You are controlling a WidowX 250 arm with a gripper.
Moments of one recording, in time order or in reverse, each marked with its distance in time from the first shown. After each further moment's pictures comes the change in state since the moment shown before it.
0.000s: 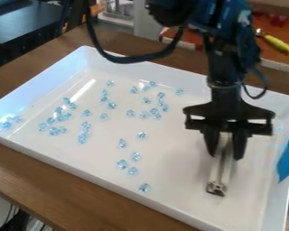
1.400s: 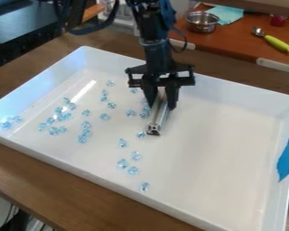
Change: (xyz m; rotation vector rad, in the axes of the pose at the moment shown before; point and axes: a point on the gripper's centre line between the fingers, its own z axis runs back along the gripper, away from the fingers) arm 0.071 0.104 0.011 0.013 -0.002 0.123
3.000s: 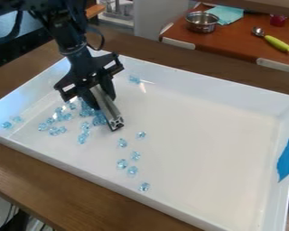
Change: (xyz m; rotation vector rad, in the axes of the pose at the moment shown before) arm -0.022 0.095 0.013 -0.086 -0.150 0.685
